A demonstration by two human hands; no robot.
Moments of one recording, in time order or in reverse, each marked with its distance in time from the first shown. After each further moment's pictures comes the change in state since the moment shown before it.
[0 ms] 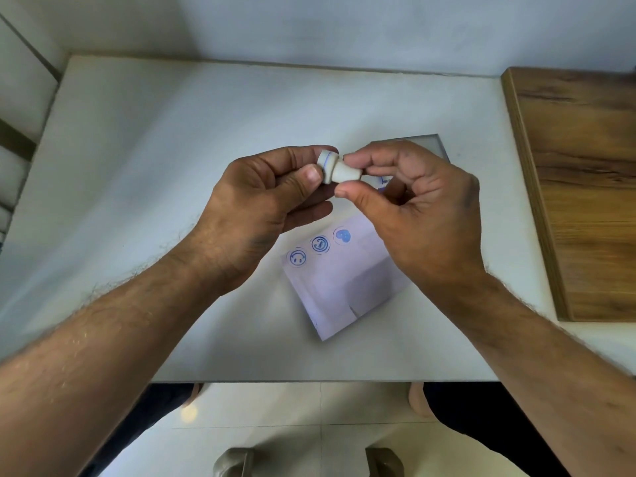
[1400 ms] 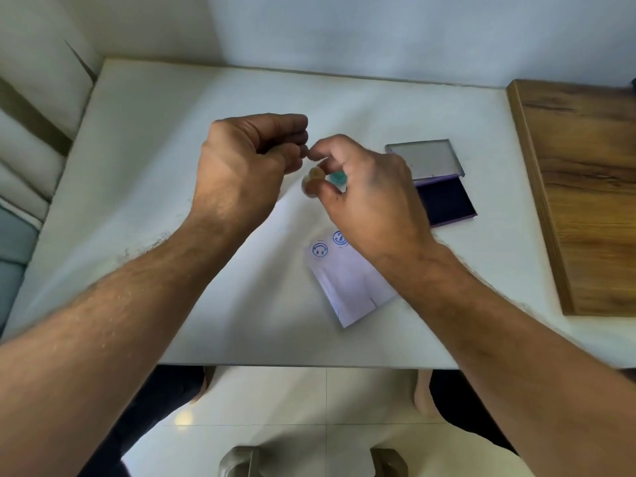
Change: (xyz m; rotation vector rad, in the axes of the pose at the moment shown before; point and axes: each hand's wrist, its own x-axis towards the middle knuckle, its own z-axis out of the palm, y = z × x) left_hand 0.008 0.017 -0.025 0.349 0.368 0.196; right_hand 0.014 -0.015 0.051 -0.381 -0.192 -0.088
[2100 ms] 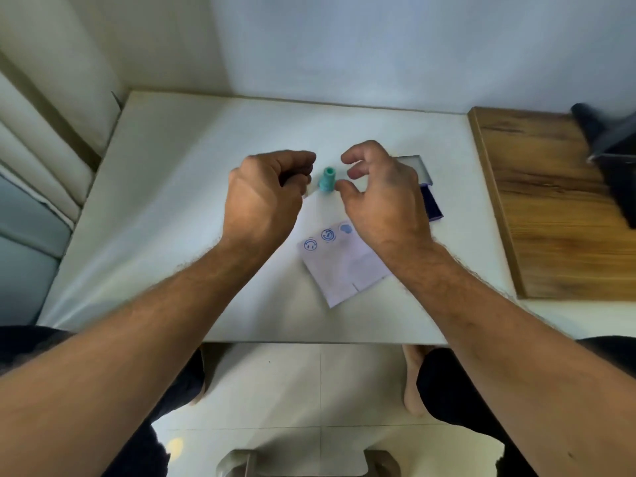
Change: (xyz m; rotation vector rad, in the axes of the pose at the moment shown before) left_hand -0.035 0.009 0.015 0.186 0.035 0.065; right_hand -0.017 0.005 -0.032 -0.006 0.101 0.207
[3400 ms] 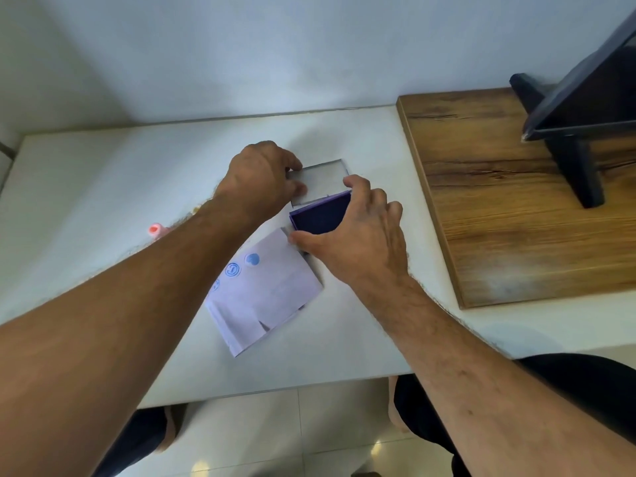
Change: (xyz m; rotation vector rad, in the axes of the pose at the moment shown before) left_hand 0.086 0.022 0.125 0.806 -0.296 0.201; right_hand 0.000 0.097 -0.025 -0.136 -0.106 0.311
